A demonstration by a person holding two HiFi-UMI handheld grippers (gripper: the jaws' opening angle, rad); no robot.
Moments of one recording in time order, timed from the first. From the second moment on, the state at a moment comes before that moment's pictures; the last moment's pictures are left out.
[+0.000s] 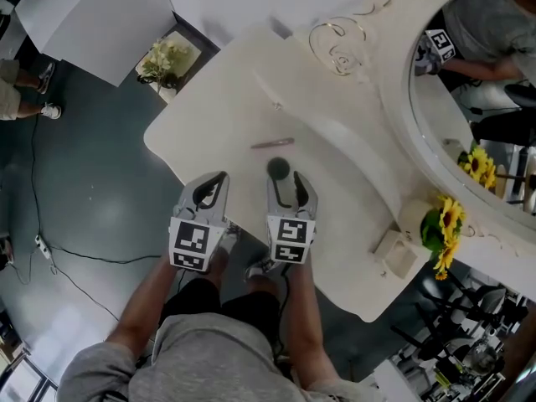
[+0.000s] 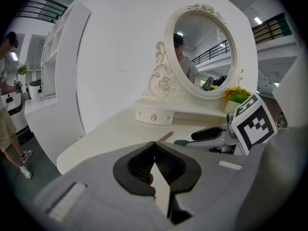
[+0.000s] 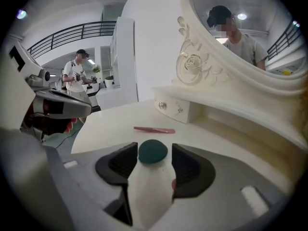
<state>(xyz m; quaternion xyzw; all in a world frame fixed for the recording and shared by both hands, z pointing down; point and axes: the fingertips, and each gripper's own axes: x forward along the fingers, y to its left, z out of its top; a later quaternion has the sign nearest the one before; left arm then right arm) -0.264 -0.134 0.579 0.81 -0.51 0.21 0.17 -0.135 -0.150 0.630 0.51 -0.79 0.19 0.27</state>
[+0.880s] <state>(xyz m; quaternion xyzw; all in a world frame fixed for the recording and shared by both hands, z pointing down) -0.270 -0.140 0.577 0.81 -0.52 0.22 0.17 -0.135 -0.155 0.640 0.48 -0.79 0.19 0.32</state>
